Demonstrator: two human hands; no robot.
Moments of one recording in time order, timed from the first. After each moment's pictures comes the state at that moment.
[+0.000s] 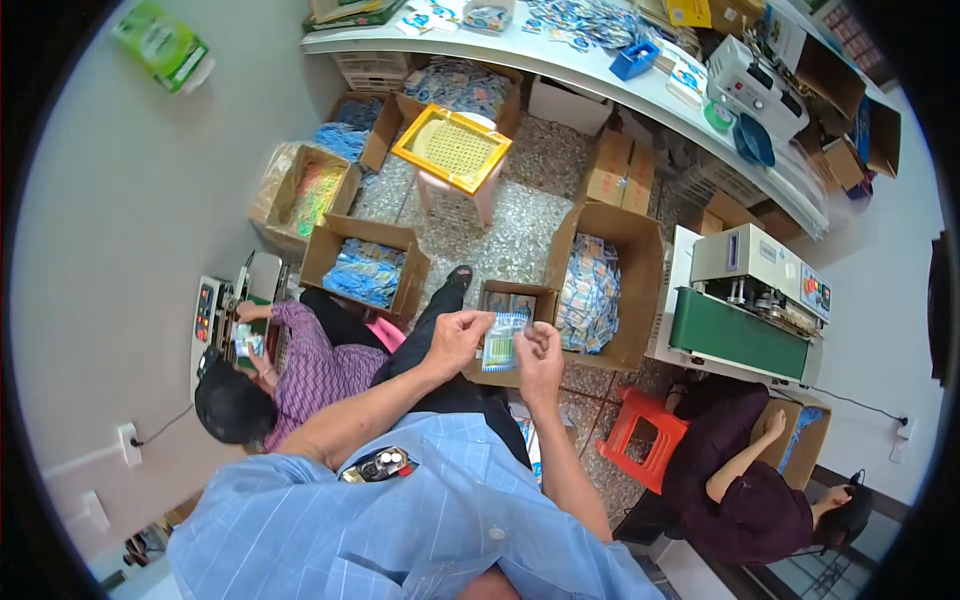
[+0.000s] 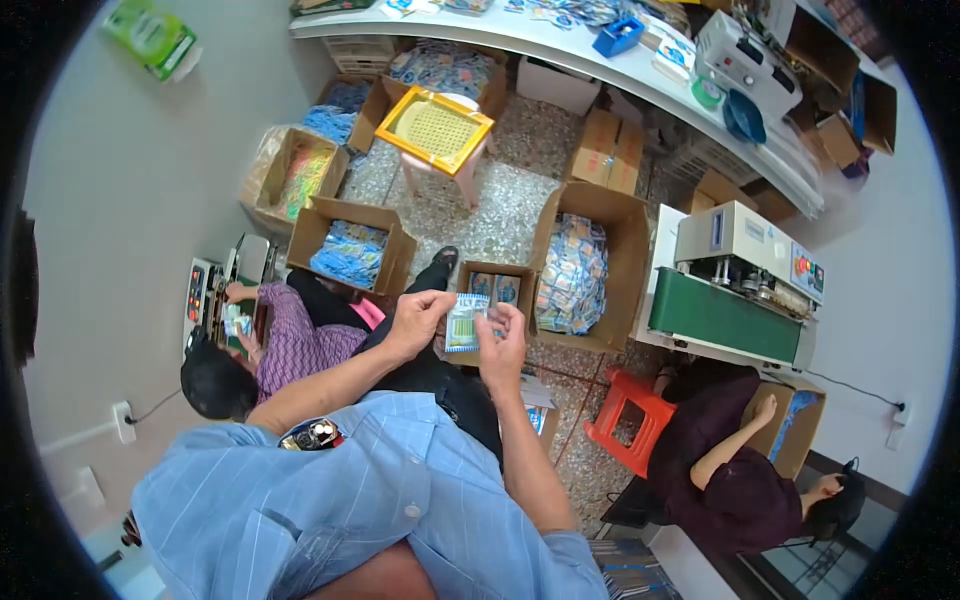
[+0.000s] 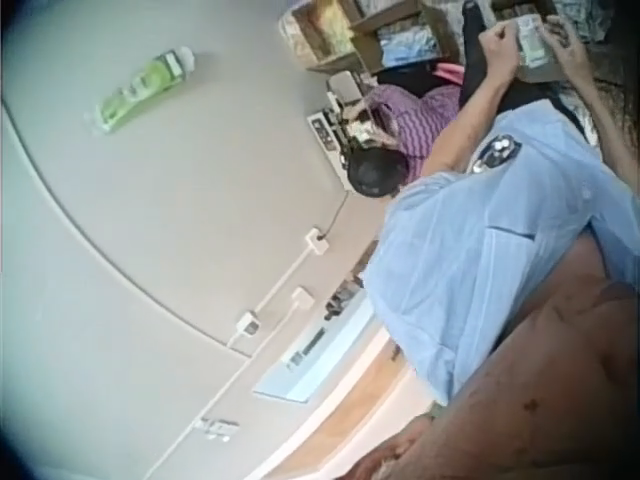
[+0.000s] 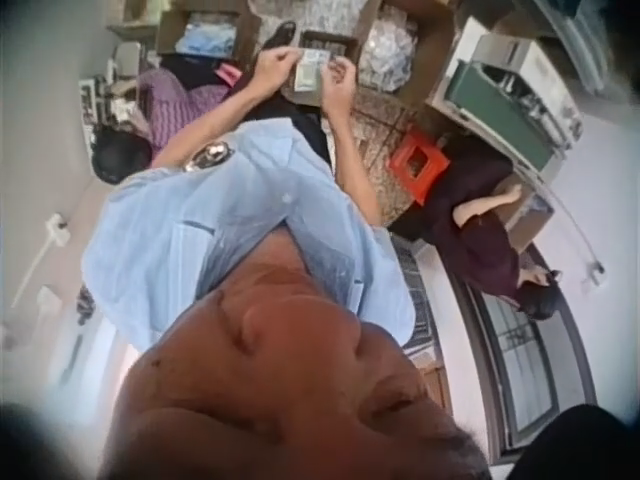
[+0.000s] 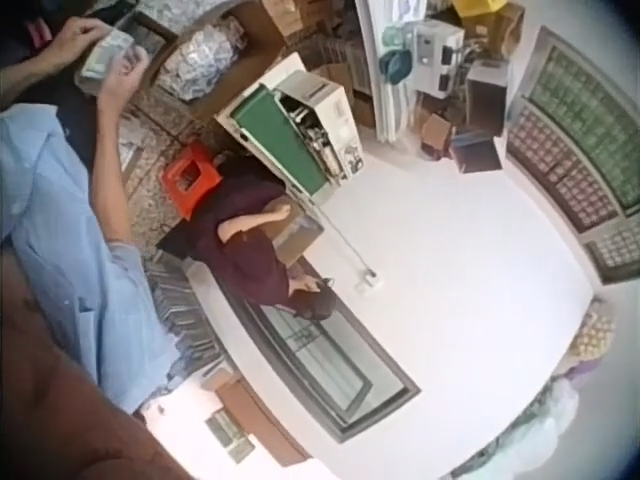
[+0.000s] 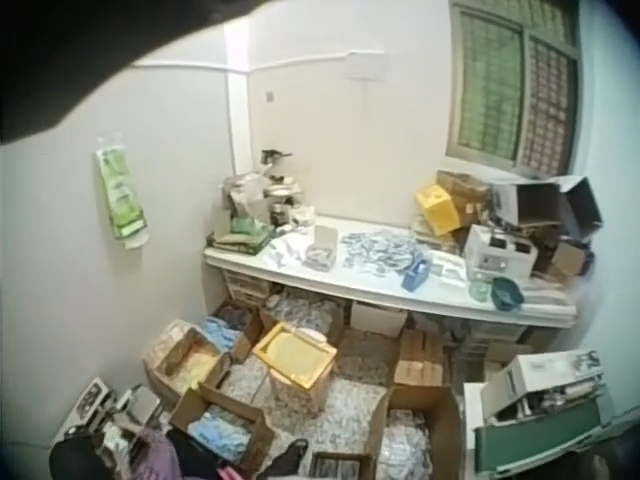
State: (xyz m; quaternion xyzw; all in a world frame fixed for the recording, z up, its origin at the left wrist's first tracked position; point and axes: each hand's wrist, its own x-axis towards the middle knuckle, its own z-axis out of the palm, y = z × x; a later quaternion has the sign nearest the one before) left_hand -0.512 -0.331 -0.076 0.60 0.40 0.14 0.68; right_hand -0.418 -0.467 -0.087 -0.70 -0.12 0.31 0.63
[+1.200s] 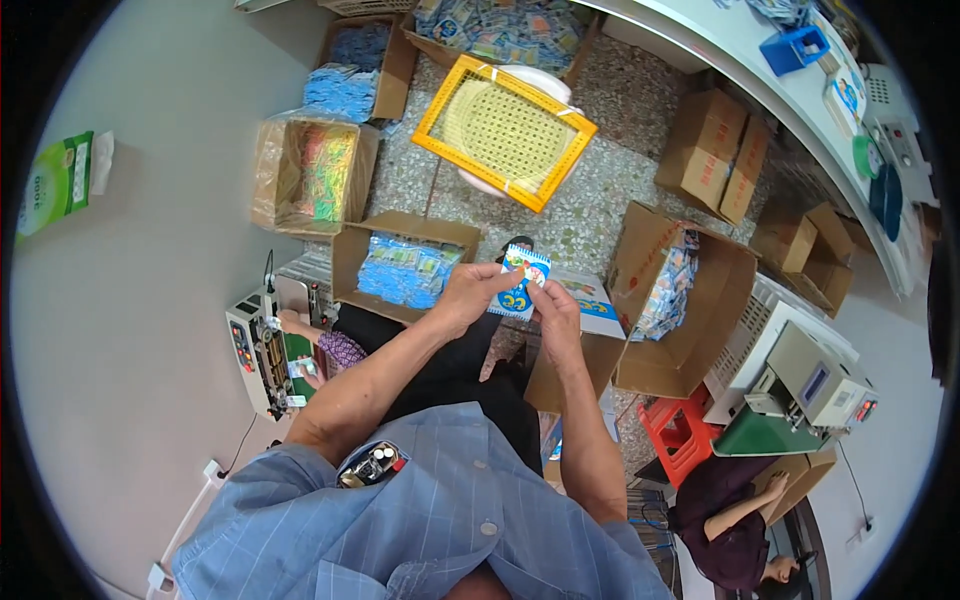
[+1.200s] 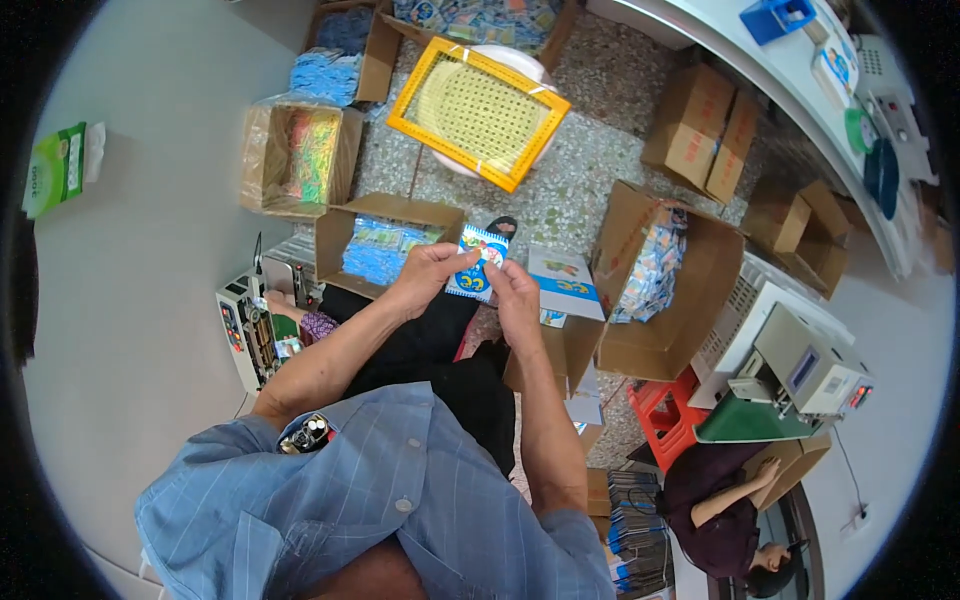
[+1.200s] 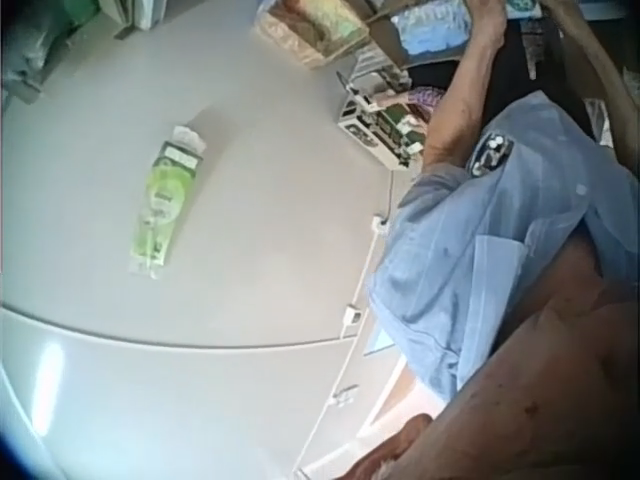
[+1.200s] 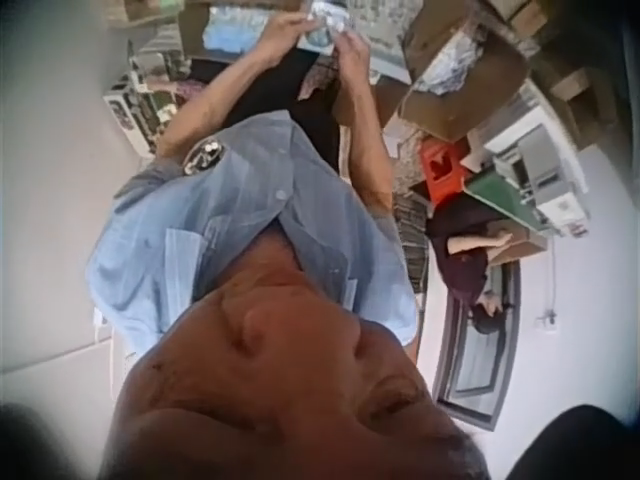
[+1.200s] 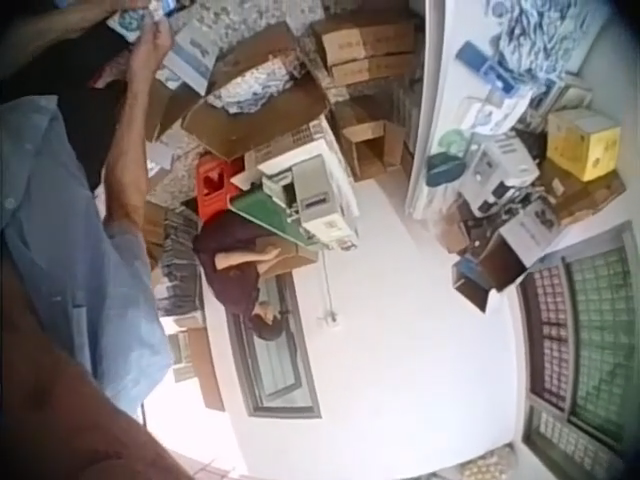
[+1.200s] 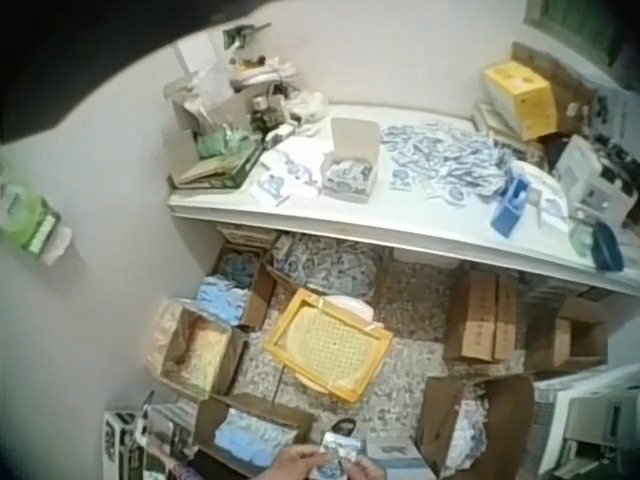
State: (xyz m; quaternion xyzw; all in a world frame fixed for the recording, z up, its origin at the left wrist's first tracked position) left_hand -0.392 0.010 -0.184 0.39 0.50 -0.05 0.77; right_hand -0.292 -0.131 -0.204 -0.55 0.09 0.58 0.59
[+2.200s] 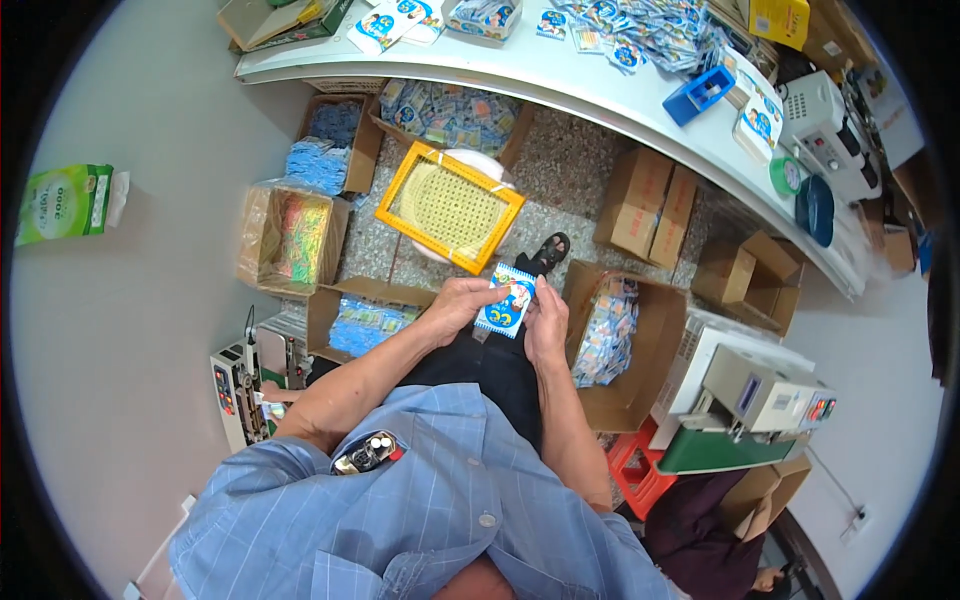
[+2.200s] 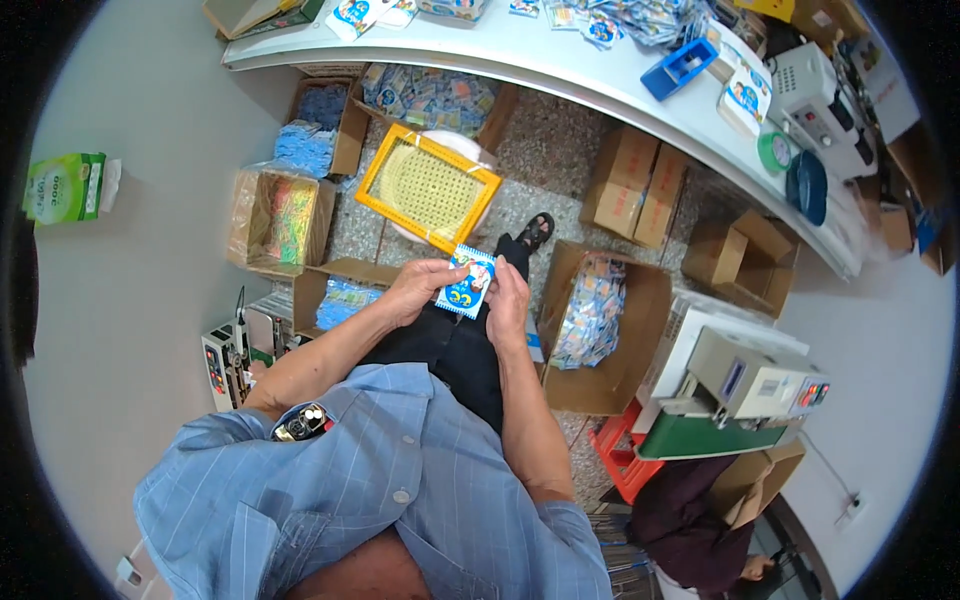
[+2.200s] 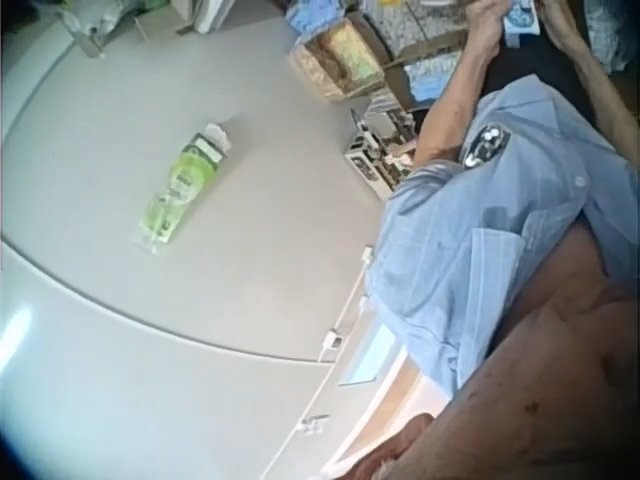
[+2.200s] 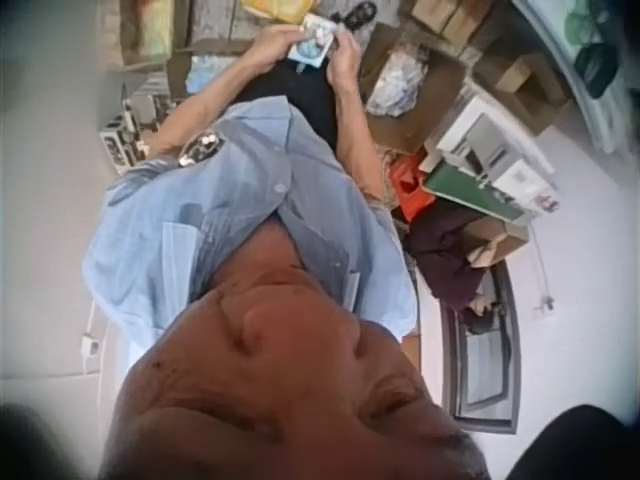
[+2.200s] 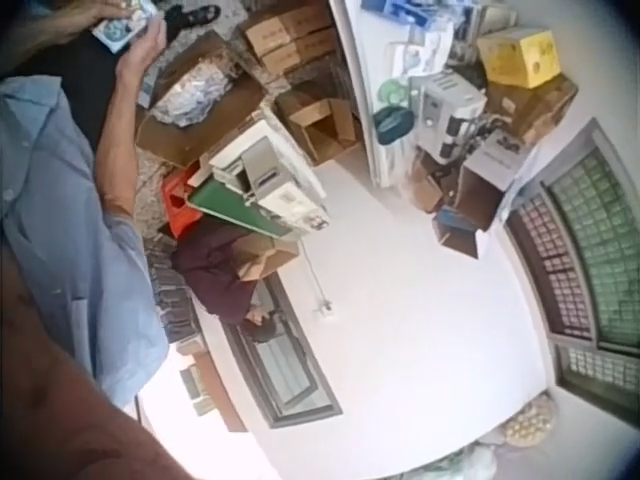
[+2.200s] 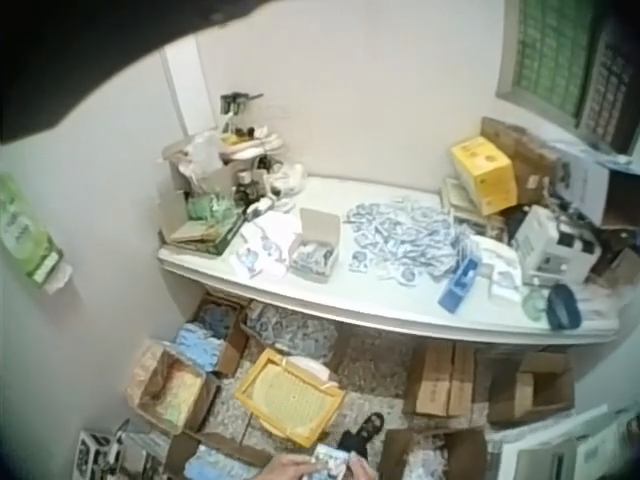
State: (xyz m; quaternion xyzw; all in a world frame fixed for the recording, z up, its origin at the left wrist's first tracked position) left_hand -0.276 0.021 -0.128 0.37 0.43 -0.07 0.82; right_hand -0.170 -0.112 -0.154 -0.47 0.14 0.47 0.73
